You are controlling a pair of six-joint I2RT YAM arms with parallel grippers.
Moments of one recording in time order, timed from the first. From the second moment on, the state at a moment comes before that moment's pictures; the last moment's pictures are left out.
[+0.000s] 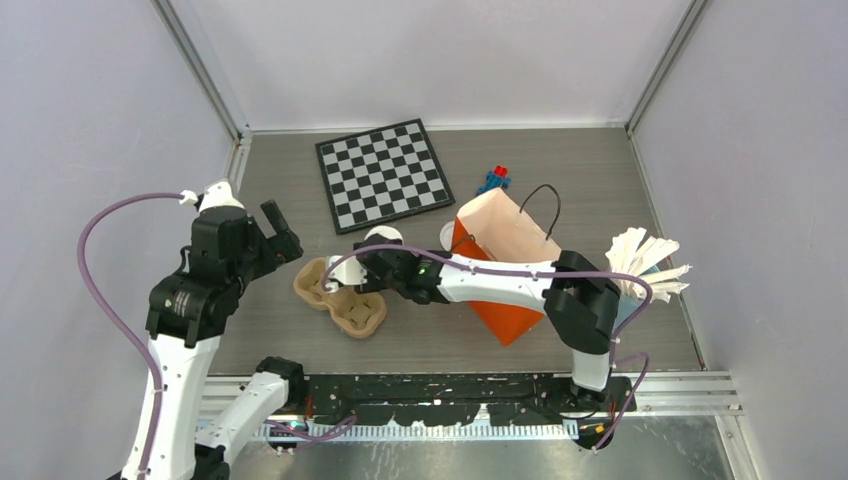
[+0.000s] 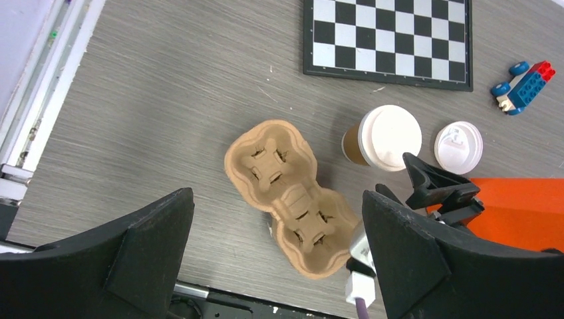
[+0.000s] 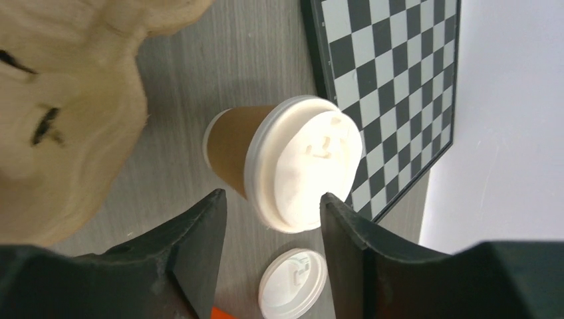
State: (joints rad) left arm -0.23 0.79 1.30 -1.14 -0.31 -0.52; right arm 1.15 1.88 1.38 -0.19 0.33 -0.76
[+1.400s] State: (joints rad) left arm -0.53 1.80 1.71 -1.15 -0.02 -0.19; right arm 1.17 1.01 1.51 -0.68 0.57 0.13
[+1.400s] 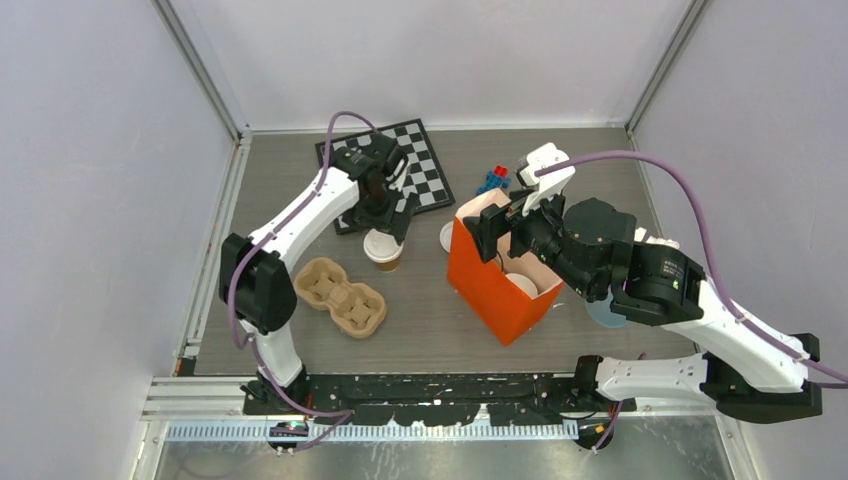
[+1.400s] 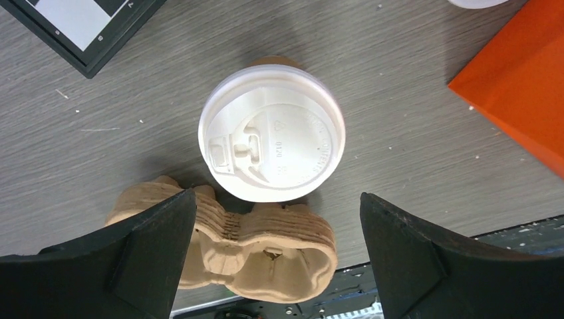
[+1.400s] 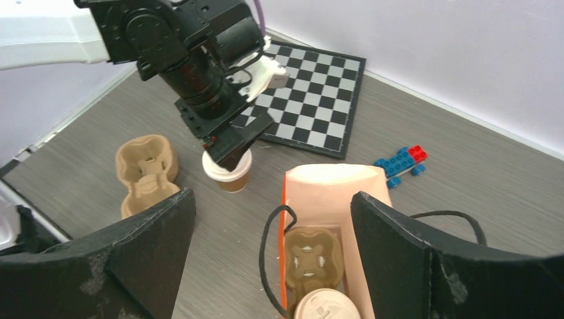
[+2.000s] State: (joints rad) left arm -0.54 1.57 1.32 -0.77 -0.07 -0.15; right arm 1.17 1.06 1.51 -0.68 0.62 0.04
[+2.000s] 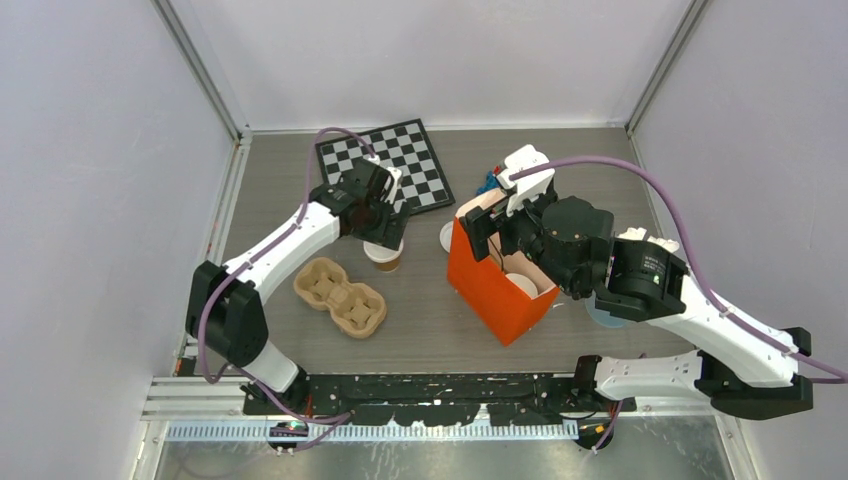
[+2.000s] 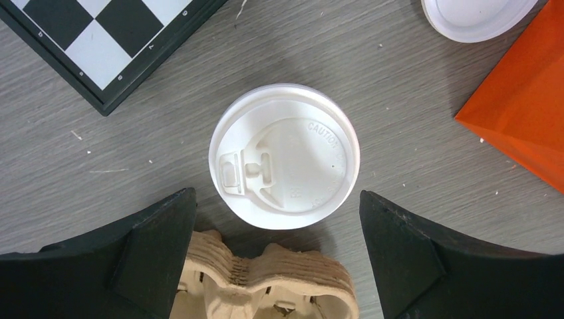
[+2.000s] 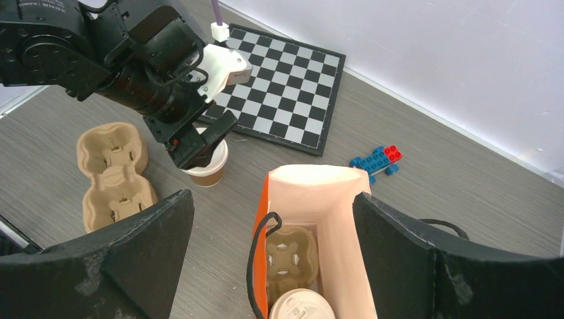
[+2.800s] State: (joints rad) left arm -0.55 1.55 1.19 -0.59 -0.05 -0.08; right arm 1.17 1.06 1.51 -0.68 0.63 0.04
